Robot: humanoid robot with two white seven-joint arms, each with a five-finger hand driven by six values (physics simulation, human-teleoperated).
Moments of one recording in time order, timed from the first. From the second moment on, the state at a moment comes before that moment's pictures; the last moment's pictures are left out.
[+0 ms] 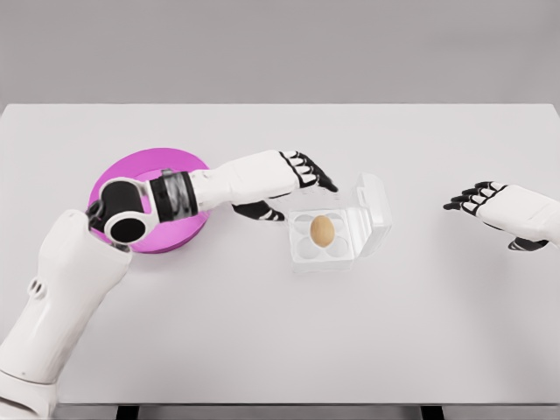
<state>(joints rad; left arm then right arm) -0.52 0.25 -0.41 -1.48 -0.59 -0.61 -0.61 -0.15 -0.74 0.01 -1.56 0.80 -0.61 0.61</state>
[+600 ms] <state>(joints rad) -0.48 0.76 -0.30 -1.44 0.08 -0.61 -0.61 -0.17 -0.66 0.05 -1.56 0.85 -0.61 0.61</state>
